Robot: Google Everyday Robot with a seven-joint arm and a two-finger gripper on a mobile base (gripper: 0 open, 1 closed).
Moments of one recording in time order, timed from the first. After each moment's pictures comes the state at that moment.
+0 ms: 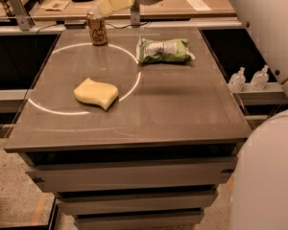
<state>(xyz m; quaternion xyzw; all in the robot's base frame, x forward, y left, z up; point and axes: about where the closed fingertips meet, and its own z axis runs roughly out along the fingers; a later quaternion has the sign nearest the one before) 0.720 0.057 1.022 -0.39 0.79 0.25 0.41</state>
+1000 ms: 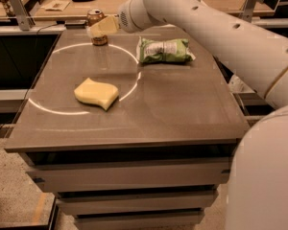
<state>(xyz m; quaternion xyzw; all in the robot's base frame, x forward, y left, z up) 0.782 0.082 0.947 -0.31 0.80 0.19 0.48</state>
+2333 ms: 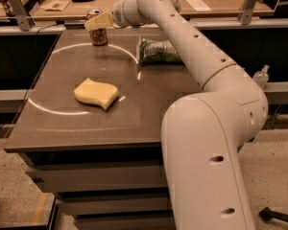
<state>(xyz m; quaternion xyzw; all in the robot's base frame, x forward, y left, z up) 0.893 0.123 0.927 -0.34 0.75 0.22 0.52</state>
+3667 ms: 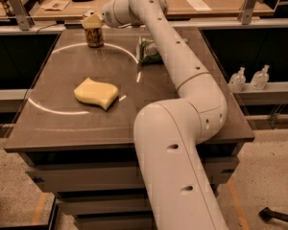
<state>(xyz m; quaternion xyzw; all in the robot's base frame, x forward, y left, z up) 0.906 0.167 0.913 -0.38 0.73 0.26 0.50</state>
